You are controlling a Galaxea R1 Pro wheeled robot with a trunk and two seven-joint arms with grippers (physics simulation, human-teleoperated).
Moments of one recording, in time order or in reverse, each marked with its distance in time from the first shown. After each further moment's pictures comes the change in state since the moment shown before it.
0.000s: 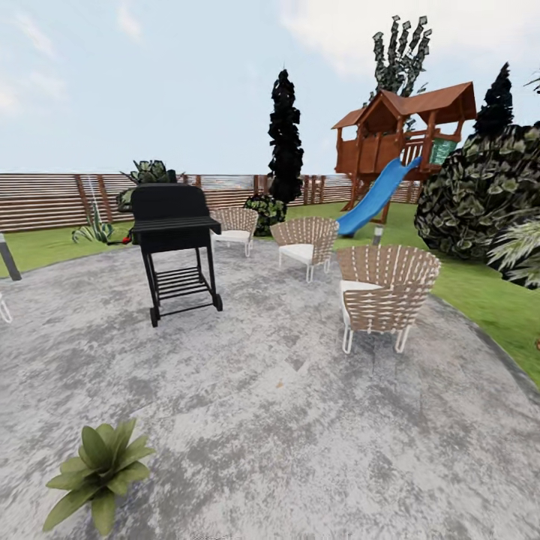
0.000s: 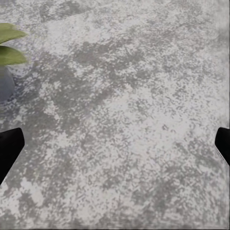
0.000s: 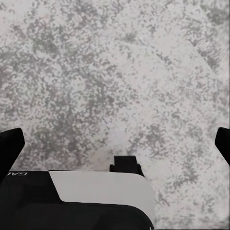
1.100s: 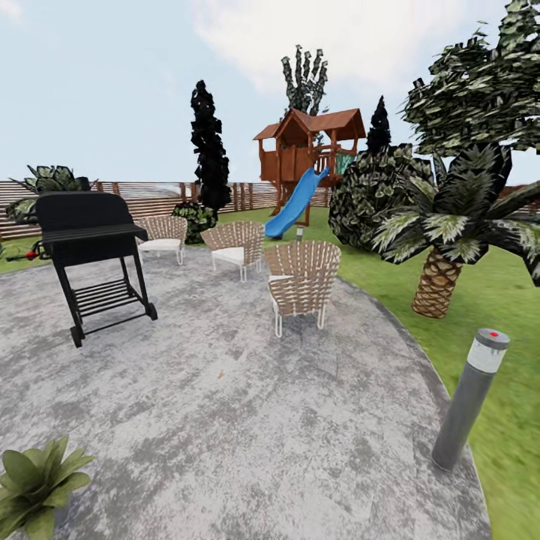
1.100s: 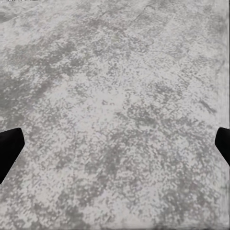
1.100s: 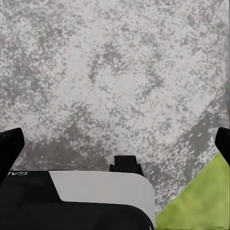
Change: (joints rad) left arm 0.000 0.000 0.000 0.000 0.000 0.000 0.000; right arm 0.000 0.000 0.000 0.001 0.000 0.000 0.000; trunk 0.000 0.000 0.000
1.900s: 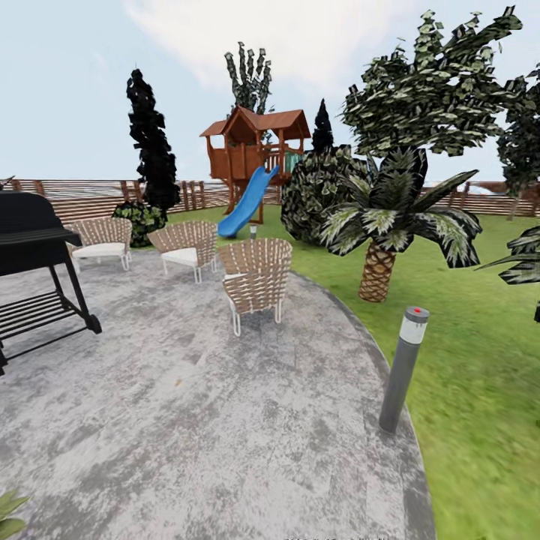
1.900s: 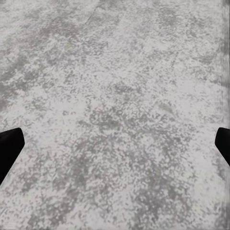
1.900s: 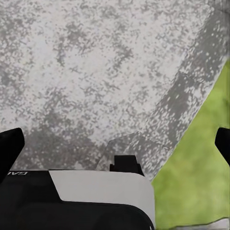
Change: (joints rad) left arm 0.000 0.000 -0.001 0.000 0.000 0.000 0.000; right arm 0.000 0.000 0.000 0.001 0.000 0.000 0.000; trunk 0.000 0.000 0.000
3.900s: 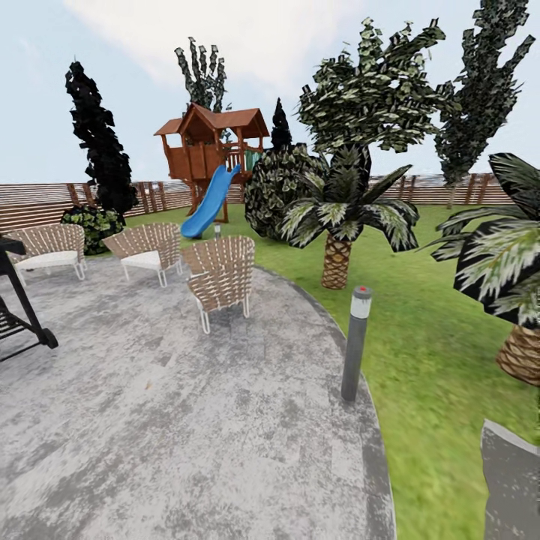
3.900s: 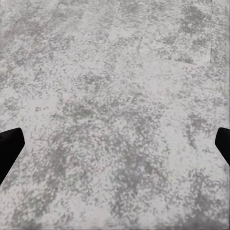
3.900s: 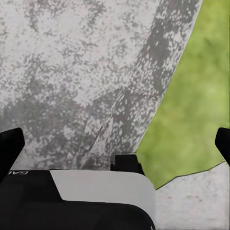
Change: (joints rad) left arm 0.000 -0.001 0.000 0.000 -0.001 0.000 -0.001; right arm 0.000 0.002 0.000 0.001 0.000 0.000 0.000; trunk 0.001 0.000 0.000
